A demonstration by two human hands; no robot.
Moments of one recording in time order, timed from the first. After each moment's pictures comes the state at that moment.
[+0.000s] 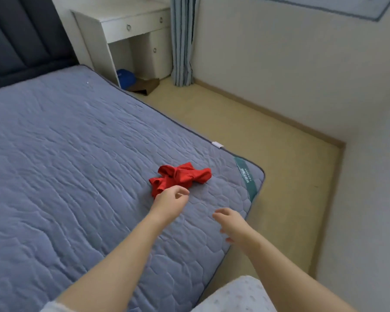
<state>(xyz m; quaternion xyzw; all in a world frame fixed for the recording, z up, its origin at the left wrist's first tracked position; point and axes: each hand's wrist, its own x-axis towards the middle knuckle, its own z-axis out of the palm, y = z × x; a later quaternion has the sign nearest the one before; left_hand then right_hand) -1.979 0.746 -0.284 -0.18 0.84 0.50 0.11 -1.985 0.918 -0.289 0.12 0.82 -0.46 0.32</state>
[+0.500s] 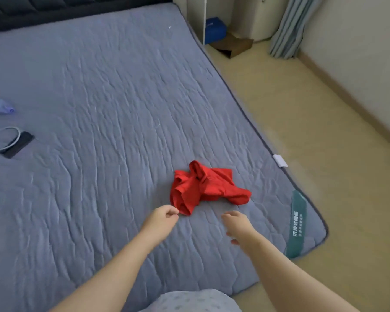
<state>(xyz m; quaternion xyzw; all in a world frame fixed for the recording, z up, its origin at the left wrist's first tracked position) -2.102 0.724 -0.405 -0.48 0.71 0.50 0.10 -2.236 0.869 -0.415 0.03 0.82 -0.33 0.47</state>
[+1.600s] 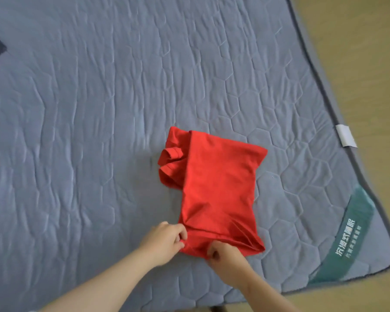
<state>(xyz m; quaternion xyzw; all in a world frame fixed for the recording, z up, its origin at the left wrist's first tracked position) -2.106 0.782 -0.618 -0.36 0.81 0.37 0.28 -2.232 0.921 -0.636 -0.34 0.75 -0.08 0.57</state>
